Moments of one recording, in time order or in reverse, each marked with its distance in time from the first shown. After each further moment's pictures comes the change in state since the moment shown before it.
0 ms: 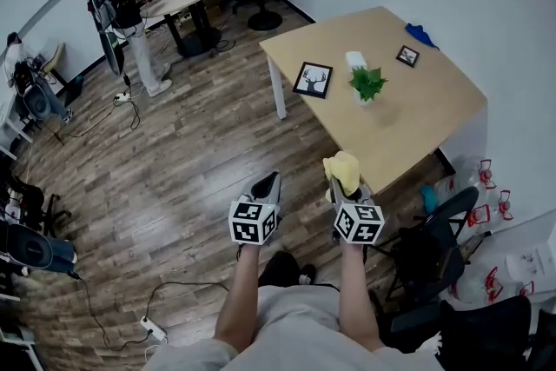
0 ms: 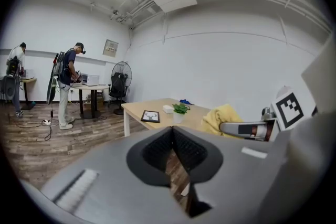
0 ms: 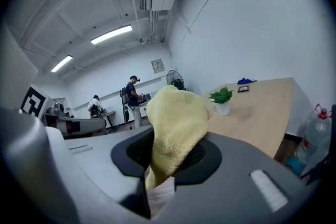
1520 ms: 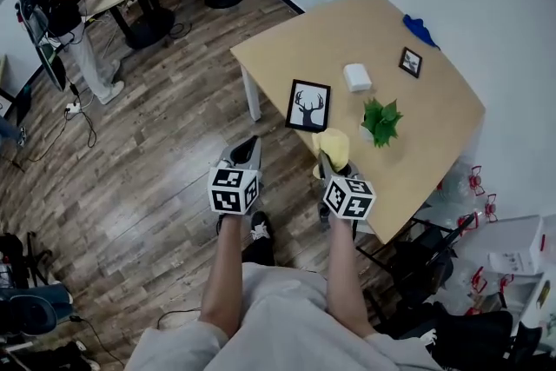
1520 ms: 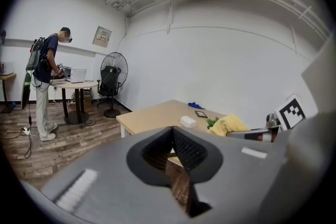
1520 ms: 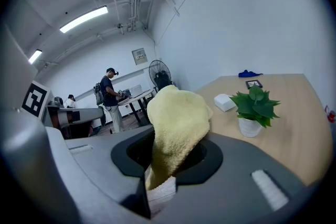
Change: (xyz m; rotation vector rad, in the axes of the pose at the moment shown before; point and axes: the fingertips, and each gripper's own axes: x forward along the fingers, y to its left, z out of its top) left arm 0.282 0.227 0.133 0.003 0.057 -0.112; right arm 0.326 -0.047 0.083 0.076 0.096 -0.179
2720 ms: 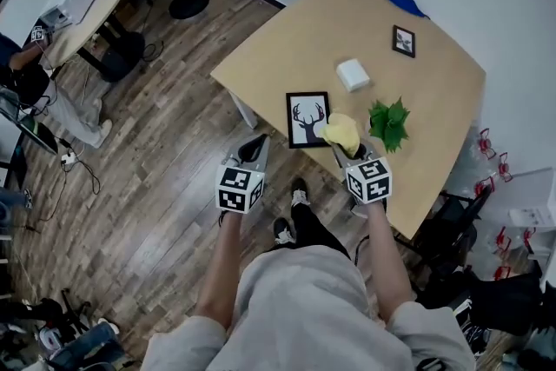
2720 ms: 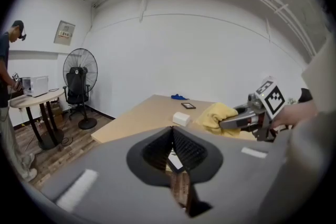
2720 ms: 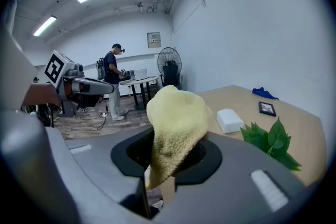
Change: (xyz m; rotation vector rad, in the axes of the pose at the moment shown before) left arm 0.121 0.035 0.032 0.223 0.084 -0.272; right arm 0.095 -0.045 0.036 -0.292 0.113 0.021
